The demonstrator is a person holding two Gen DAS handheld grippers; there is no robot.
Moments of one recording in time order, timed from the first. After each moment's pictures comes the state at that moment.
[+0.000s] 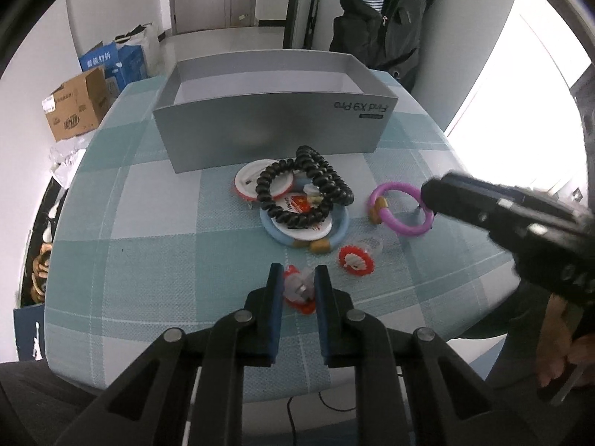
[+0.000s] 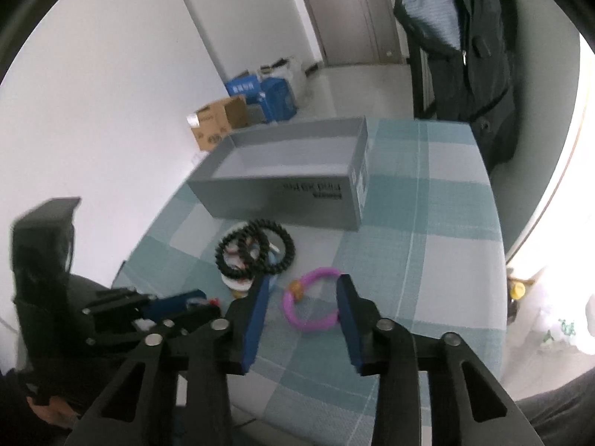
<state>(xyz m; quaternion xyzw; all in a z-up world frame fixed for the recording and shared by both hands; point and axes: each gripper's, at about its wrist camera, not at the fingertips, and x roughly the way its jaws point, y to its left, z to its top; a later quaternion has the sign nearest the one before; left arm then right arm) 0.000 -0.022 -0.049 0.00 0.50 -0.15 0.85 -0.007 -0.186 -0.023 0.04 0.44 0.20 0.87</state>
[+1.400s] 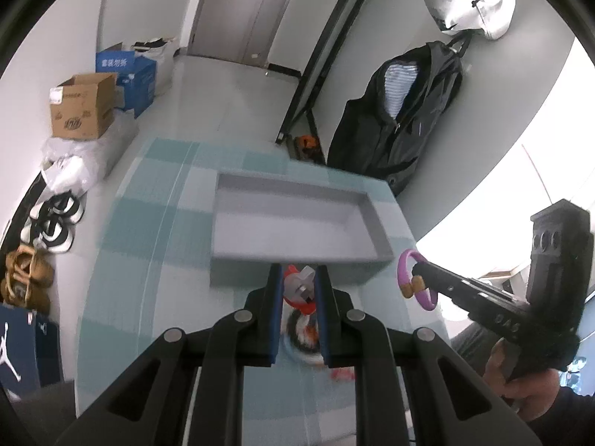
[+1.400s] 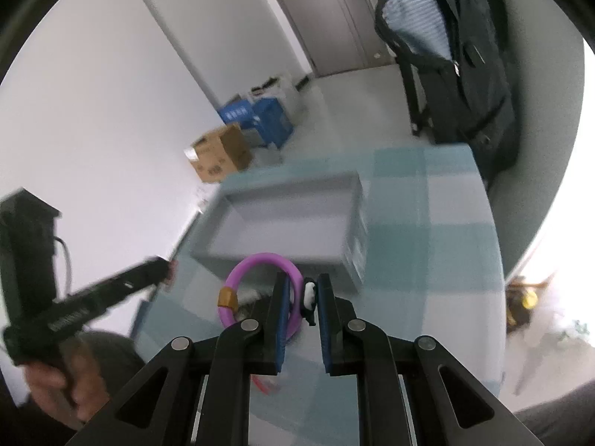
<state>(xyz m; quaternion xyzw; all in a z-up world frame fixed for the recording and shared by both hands) 0.063 0.026 0.011 -0.12 0.43 -0.17 0.88 0.045 -0.193 0.019 0.12 0.42 0.20 0.88</state>
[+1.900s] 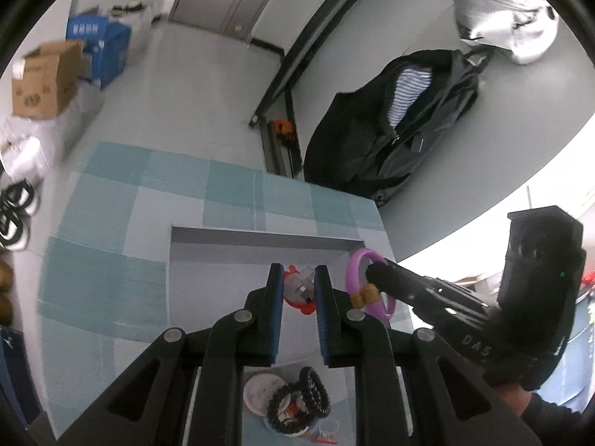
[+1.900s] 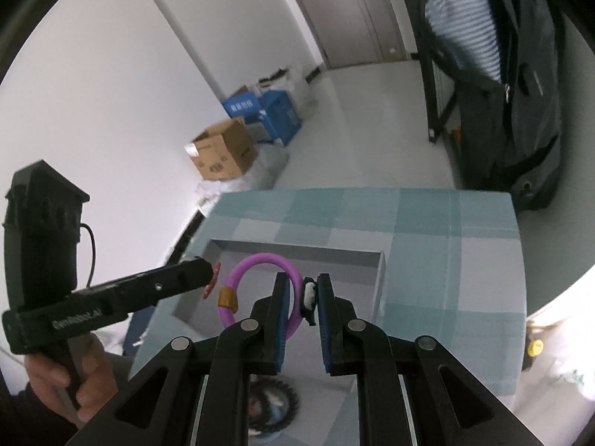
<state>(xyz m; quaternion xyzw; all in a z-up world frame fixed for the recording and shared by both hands) 0.144 0.028 -0.010 -0.19 0.48 -0.23 0.83 0.141 -0.165 0.010 0.08 0.45 0.21 0.86</state>
